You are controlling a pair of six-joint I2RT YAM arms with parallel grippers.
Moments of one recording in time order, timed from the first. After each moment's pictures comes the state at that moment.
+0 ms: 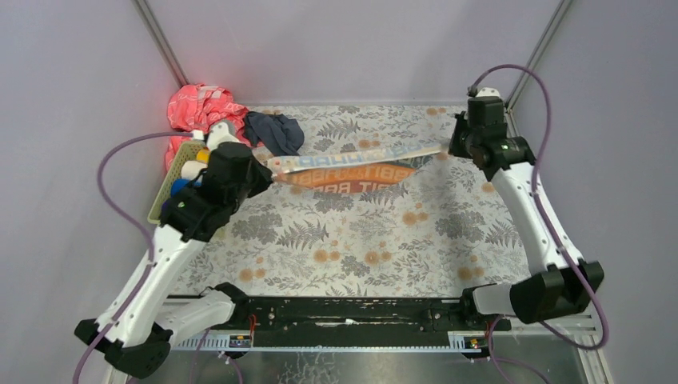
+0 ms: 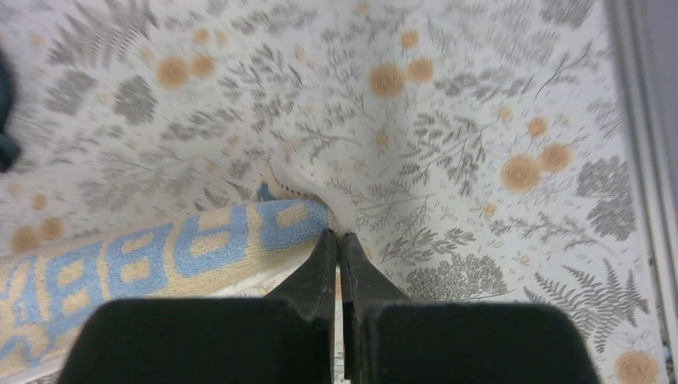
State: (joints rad) left arm -0.52 1.01 1.25 -0.87 -0.38 -0.81; right arm 0.18 1.38 1.37 -0.72 0.19 0.28
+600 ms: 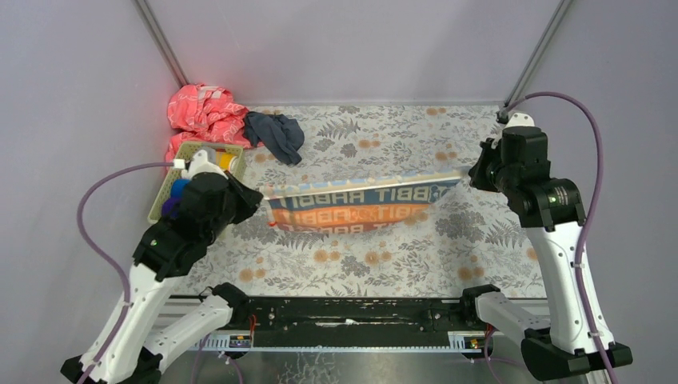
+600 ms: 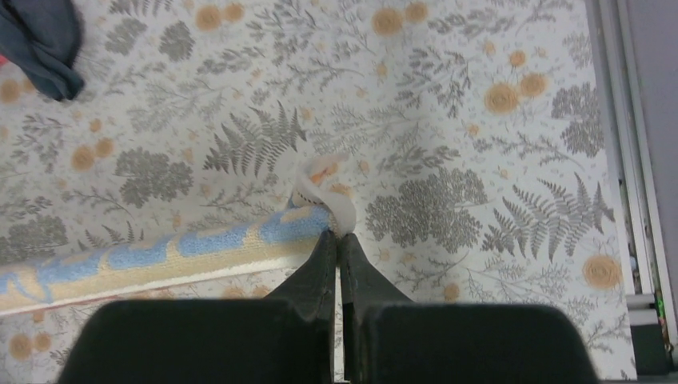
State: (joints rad) left arm -0.52 0.75 1.21 -0.97 -0.30 -0.85; right arm 0.18 1.01 1.44 -1.06 0.12 0.29
